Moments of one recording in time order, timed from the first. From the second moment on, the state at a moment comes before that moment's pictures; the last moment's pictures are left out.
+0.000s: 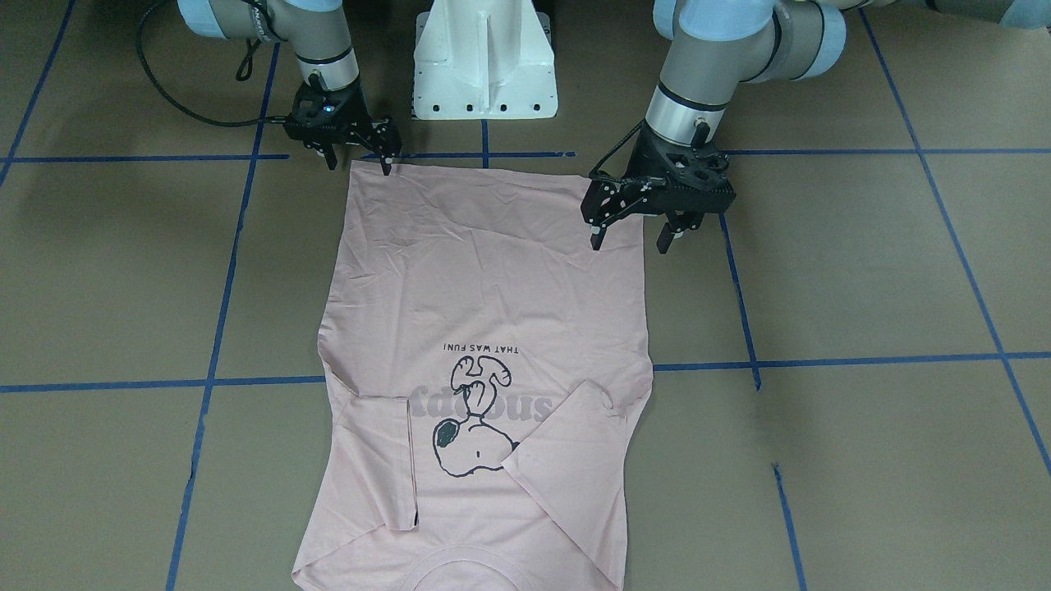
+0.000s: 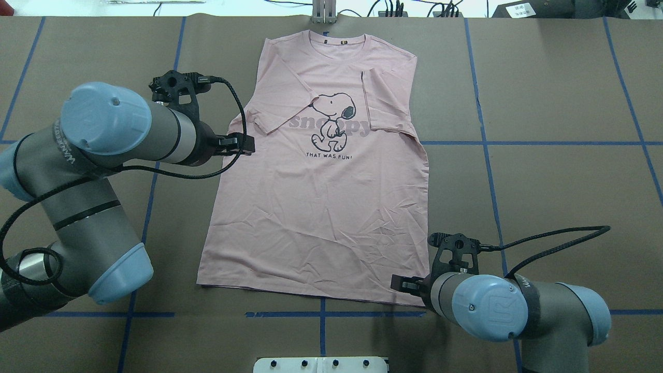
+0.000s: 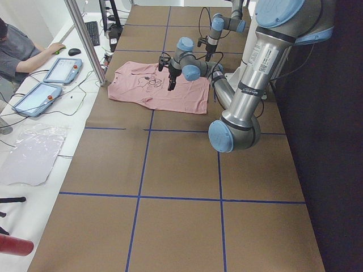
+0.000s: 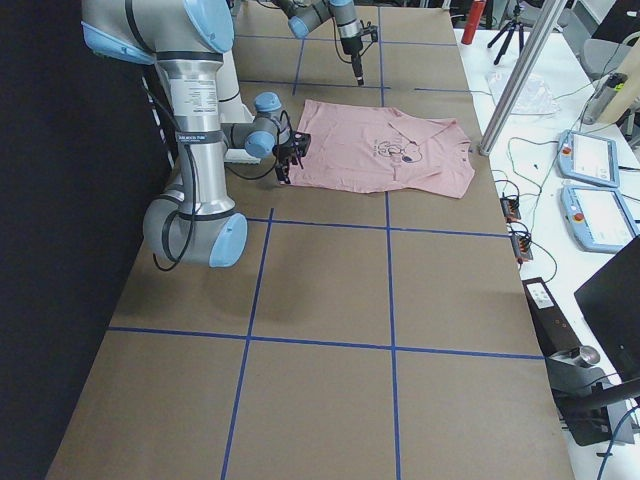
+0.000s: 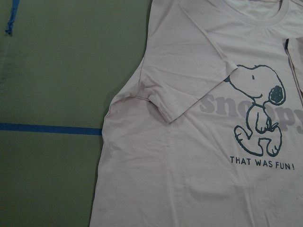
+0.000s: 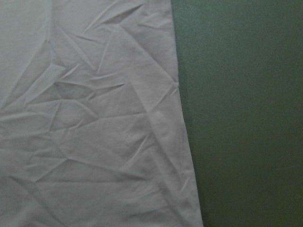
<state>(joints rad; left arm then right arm) -0.64 -2.03 -1.91 -1.78 -1.77 -1.23 0.18 -1.39 2.04 -1.41 1.52 1.64</state>
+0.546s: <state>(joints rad) -0.64 -2.03 -1.91 -1.78 -1.77 -1.23 0.18 -1.40 2.02 -1.41 1.54 1.64</state>
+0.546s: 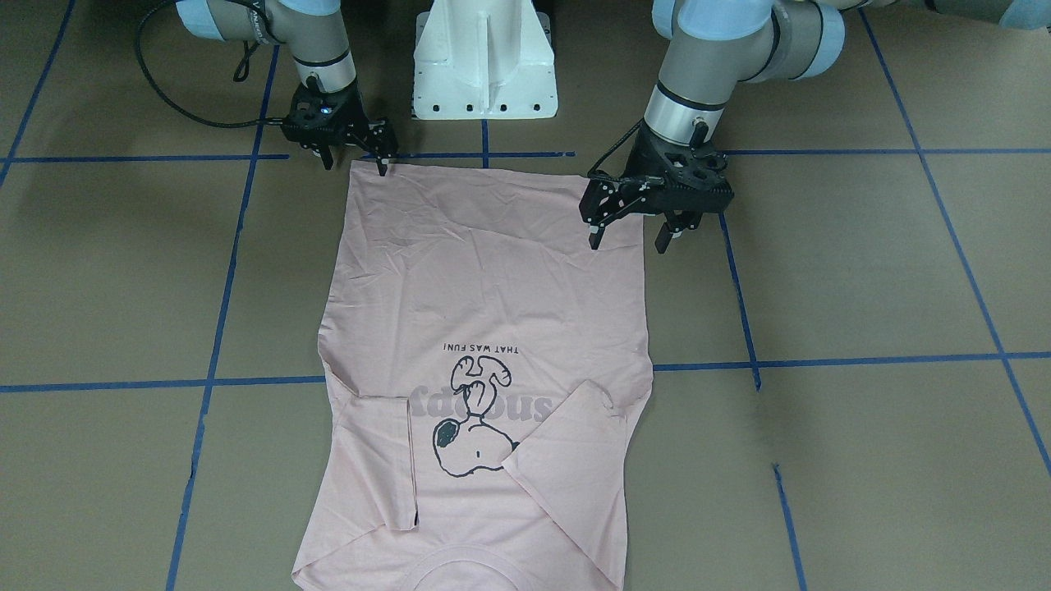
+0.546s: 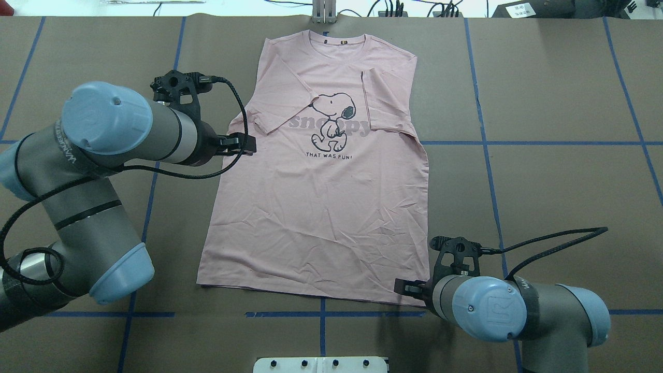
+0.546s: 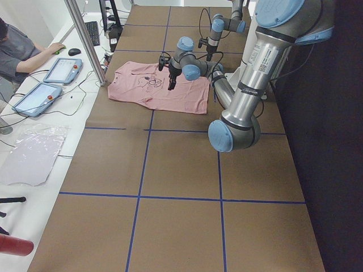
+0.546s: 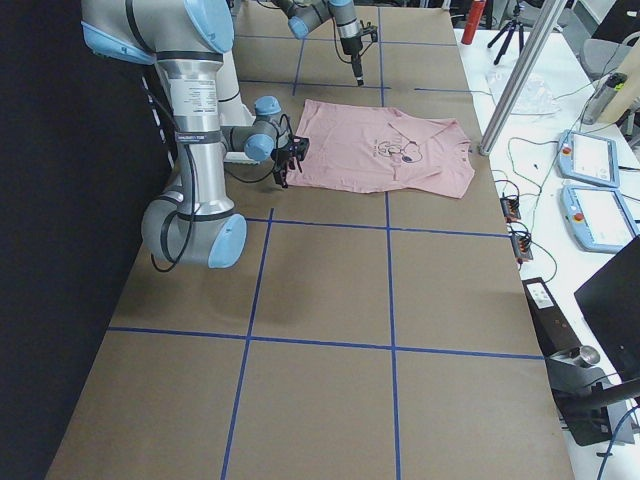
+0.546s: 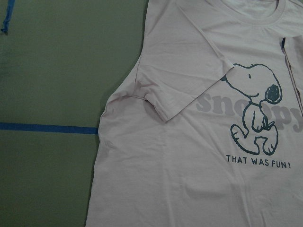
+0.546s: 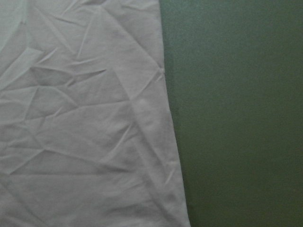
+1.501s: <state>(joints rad) -0.64 -2.03 -1.91 -1.78 -1.77 -1.23 0.17 -1.39 2.01 -1.41 1.59 1.64</state>
